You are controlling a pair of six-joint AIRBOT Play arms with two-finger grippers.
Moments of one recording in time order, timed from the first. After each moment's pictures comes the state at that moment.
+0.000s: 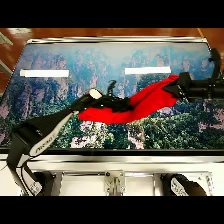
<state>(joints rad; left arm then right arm) -0.64 -1.93 1.53 0.34 -0.76 -1.36 -0.24 -1.00 1.20 -0.69 1.36 1.53</state>
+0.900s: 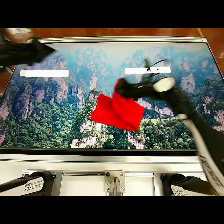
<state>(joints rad) 0.11 -1.29 1.57 0.67 -1.00 -1.38 0.37 -1.46 1.20 -0.60 0.73 1.56</state>
